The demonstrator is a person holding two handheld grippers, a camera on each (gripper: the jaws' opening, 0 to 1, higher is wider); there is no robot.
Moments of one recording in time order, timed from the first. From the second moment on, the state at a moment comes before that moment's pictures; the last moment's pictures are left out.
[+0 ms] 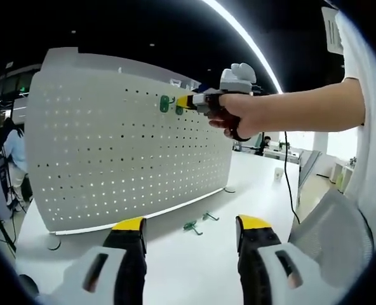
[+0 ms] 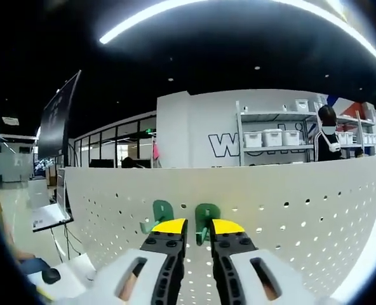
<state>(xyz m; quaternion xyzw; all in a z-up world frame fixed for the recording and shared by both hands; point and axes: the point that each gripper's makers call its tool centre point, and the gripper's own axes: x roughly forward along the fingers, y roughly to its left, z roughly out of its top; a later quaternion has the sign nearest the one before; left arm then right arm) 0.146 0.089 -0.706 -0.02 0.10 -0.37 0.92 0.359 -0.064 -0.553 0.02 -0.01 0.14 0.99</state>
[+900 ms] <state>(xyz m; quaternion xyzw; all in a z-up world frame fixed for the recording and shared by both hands) 0.148 0.084 -0.706 -0.01 0.11 -0.38 0.92 0.337 -0.065 -0.556 0.06 -0.05 0.25 0.96</state>
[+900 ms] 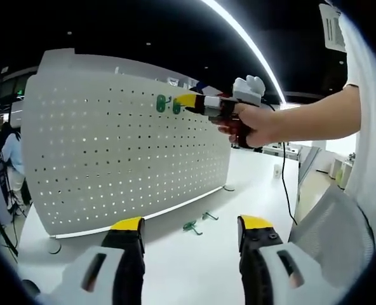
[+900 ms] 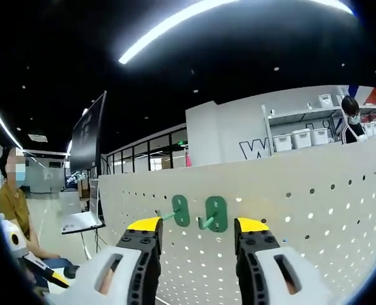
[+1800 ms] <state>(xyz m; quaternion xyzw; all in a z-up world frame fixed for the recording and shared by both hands) 0.149 0.084 -0.710 -0.01 0.11 -0.38 0.92 0.282 -0.088 -0.601 0.02 -0.01 0.33 0.95</state>
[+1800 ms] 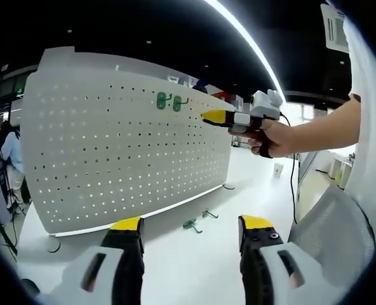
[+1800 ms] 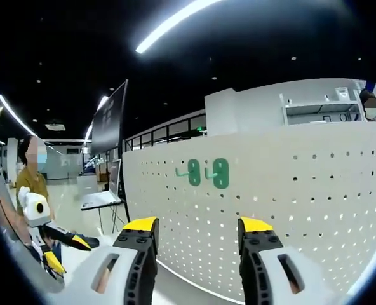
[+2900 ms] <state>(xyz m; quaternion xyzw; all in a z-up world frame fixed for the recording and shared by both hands) 0.150 0.084 -0.719 -0.01 0.13 -0.38 0.92 0.229 -0.117 -0.662 0.03 0.06 0.34 0.94</state>
